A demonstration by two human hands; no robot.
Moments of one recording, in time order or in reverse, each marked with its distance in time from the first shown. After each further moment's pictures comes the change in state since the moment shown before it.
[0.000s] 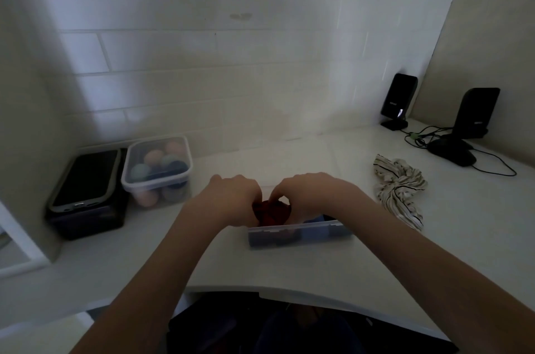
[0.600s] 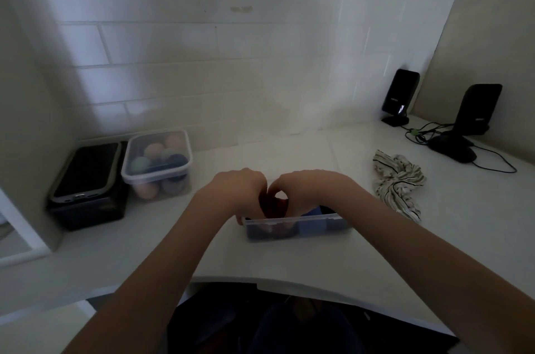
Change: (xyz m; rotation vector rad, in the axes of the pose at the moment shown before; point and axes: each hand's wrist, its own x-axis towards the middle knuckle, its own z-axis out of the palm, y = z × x) left_hand 0.011 0.004 0.001 -0.113 -0.060 -0.014; right_hand 0.006 0.001 0.001 0.087 -0.096 -0.027
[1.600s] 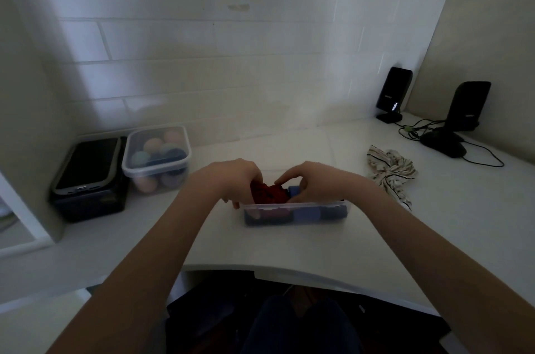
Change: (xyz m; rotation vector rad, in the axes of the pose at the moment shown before) left_hand 0.004 -0.010 -0.008 -0.095 -0.121 0.032; right_hand -0.027 0.030 0.013 0.348 0.194 -0.006
